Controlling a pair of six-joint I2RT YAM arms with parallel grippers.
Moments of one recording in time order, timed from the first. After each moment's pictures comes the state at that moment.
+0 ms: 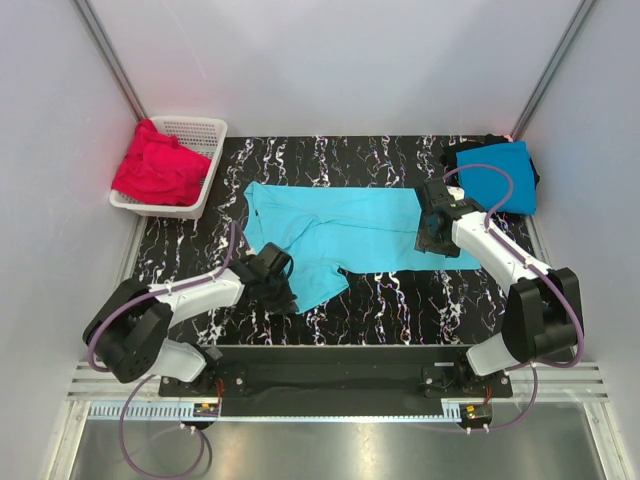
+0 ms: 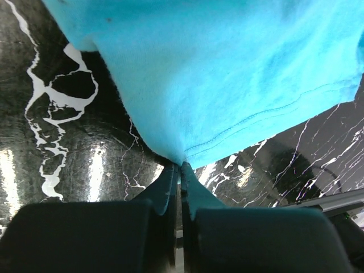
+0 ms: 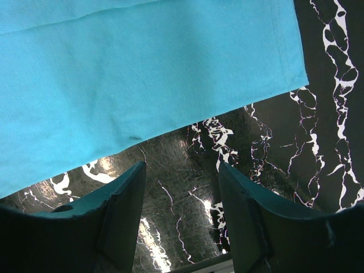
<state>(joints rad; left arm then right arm) -0.69 1.39 0.63 -0.39 0.09 -1.08 0.31 1.49 1.11 -0.81 0.36 0.51</state>
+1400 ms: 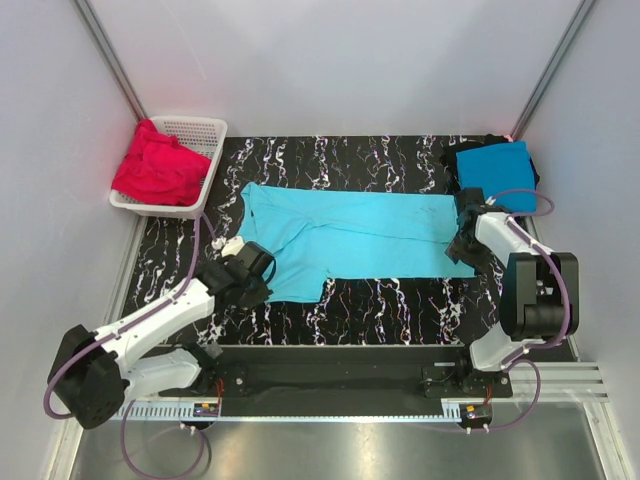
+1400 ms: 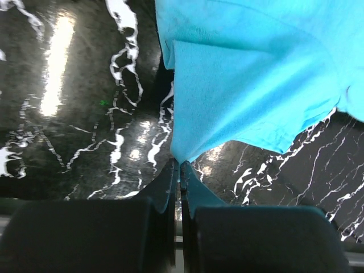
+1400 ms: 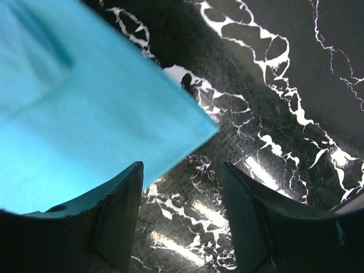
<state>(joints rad) -0.69 1.09 0.69 -0.75 -0.26 -1.09 0.00 1.59 1.00 -0.74 0.38 0.64</state>
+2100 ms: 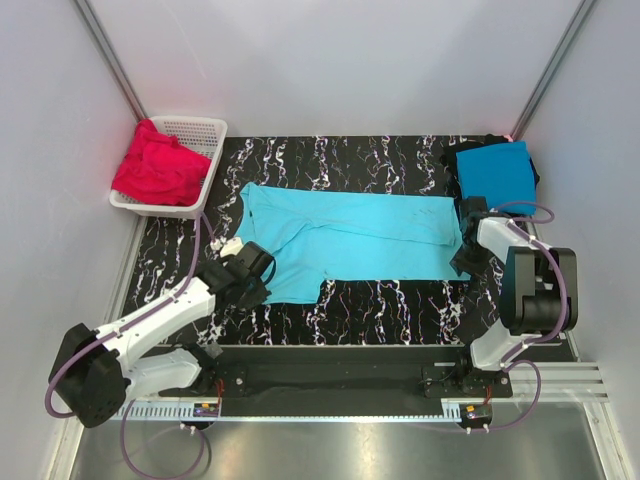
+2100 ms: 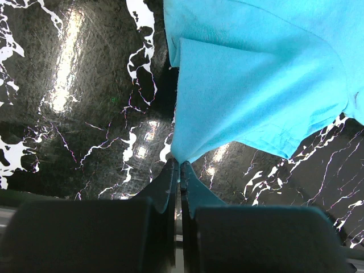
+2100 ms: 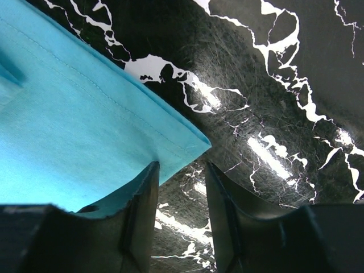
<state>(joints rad) -0.68 1.10 0.70 -0.79 -0.27 -1.09 -0.05 1.64 0.95 -0.71 0.33 0.65</state>
